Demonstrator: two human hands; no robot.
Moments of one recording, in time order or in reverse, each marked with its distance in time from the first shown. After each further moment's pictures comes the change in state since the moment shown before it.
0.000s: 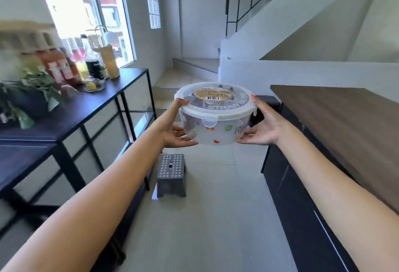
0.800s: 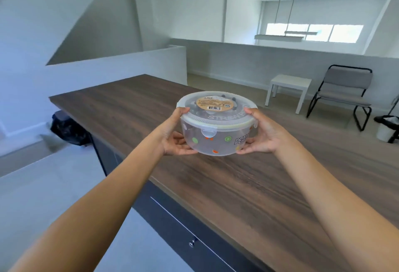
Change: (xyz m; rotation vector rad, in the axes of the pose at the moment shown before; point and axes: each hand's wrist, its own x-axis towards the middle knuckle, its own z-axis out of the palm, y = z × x) left_hand 0.014 -0.264 0.486 0.524 -0.785 -0.437; right_hand -0.345 -0.020 -0.414 0.304 0.827 -0.419
